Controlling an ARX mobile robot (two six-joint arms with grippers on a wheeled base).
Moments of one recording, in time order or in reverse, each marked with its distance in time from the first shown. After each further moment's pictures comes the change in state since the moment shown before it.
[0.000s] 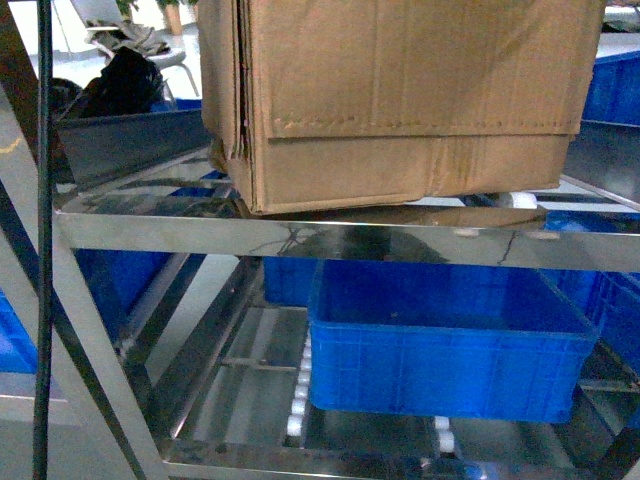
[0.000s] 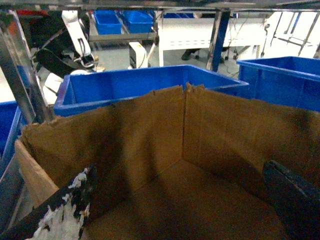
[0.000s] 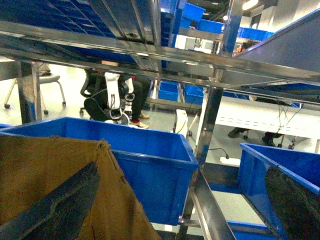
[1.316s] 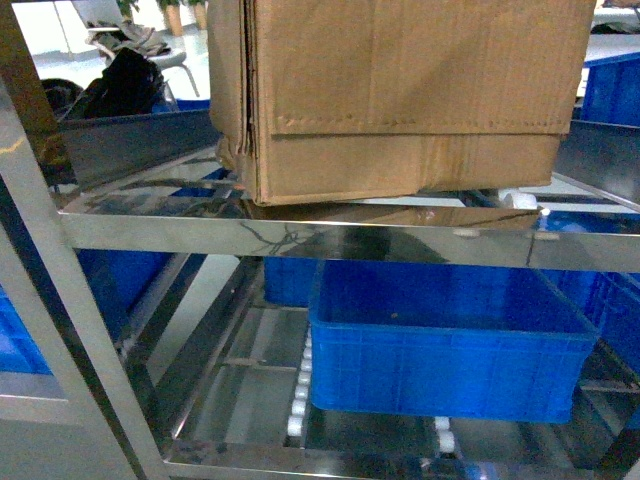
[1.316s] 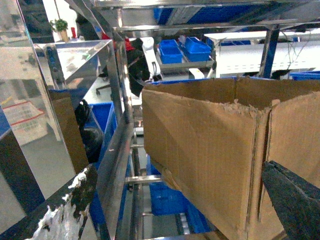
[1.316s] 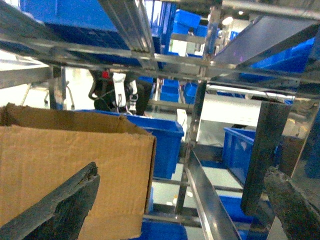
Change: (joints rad) left arm 0.033 -0.793 -0.900 0.236 -0.222 0.089; right arm 0.005 -0.847 -0.700 -0.148 -0.008 0.023
